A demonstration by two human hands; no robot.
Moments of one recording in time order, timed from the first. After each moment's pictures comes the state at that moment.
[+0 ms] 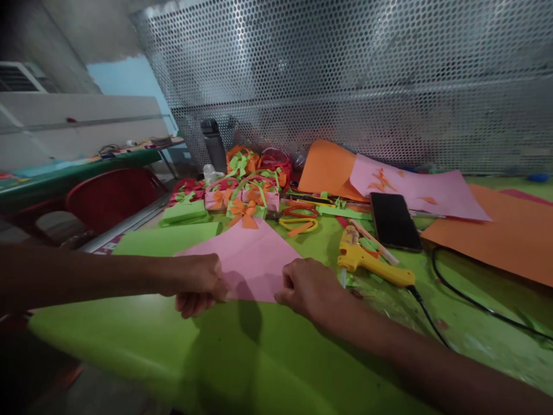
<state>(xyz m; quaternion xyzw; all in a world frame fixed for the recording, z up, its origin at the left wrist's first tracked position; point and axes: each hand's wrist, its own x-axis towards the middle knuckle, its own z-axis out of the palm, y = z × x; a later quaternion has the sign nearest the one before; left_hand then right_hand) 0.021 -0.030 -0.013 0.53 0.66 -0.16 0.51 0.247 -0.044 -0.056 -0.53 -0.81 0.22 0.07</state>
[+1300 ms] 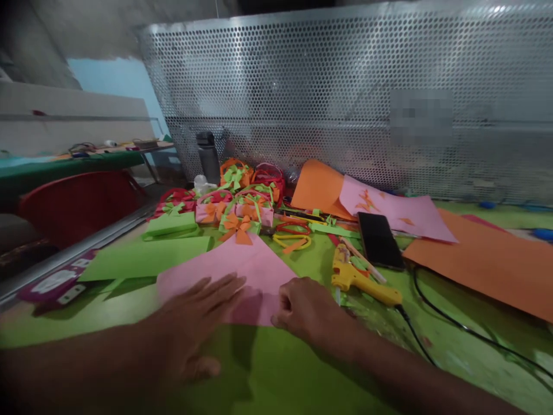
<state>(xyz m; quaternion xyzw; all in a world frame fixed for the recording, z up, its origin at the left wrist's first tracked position) 0.002 -0.077 -0.031 0.93 0.35 -0.04 0.09 0.246 -0.048 -0.050 -0.53 -0.81 0.23 0.08</state>
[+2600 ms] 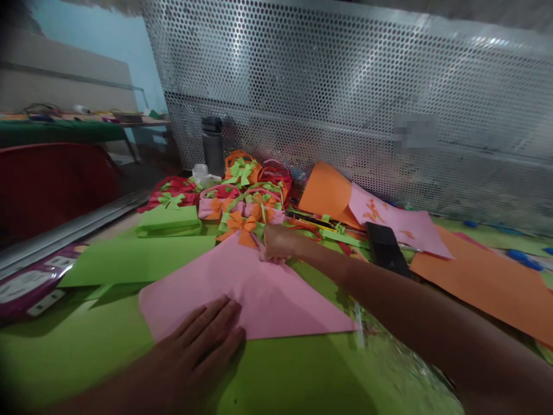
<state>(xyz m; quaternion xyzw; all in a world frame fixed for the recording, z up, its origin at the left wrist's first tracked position) -0.037 -0.090 -0.110 0.94 0.30 0.09 -0.08 0.163 0.079 -0.014 -0.56 -0.76 0.31 -0.14</state>
